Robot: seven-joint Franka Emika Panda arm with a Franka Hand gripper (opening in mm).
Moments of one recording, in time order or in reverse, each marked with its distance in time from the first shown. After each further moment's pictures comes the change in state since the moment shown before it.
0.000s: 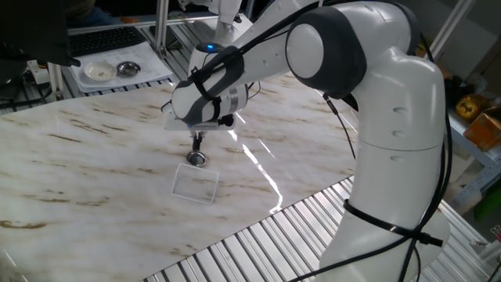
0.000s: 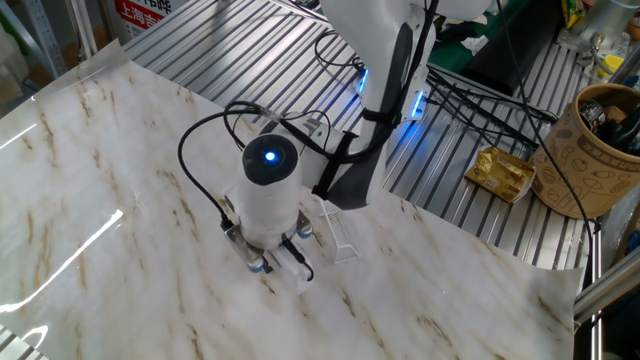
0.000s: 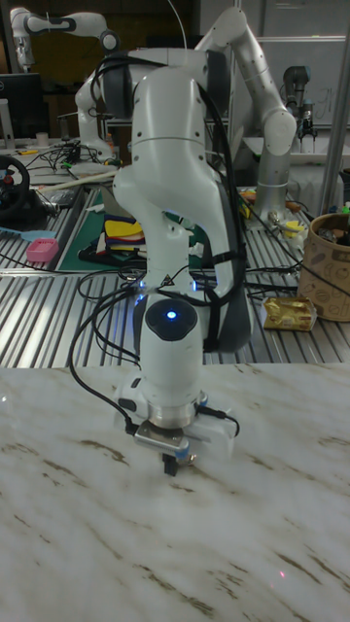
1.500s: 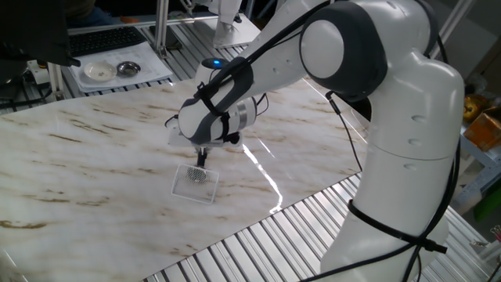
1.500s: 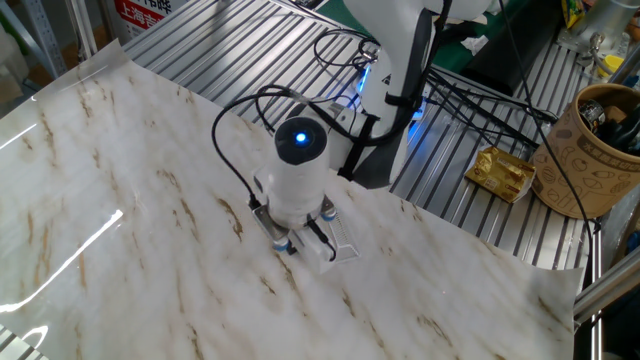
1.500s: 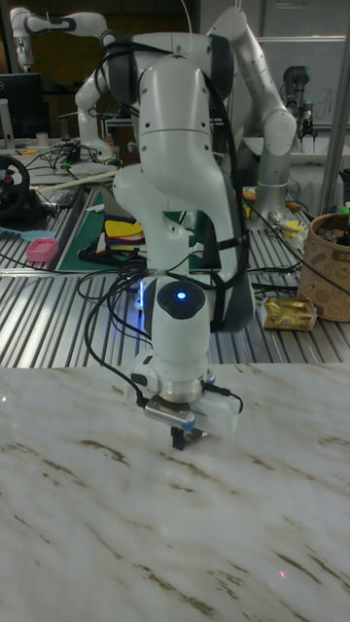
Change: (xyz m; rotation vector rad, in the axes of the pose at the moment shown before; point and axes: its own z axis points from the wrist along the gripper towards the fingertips) arm 0.052 -0.004 0.003 0.001 0.010 0.052
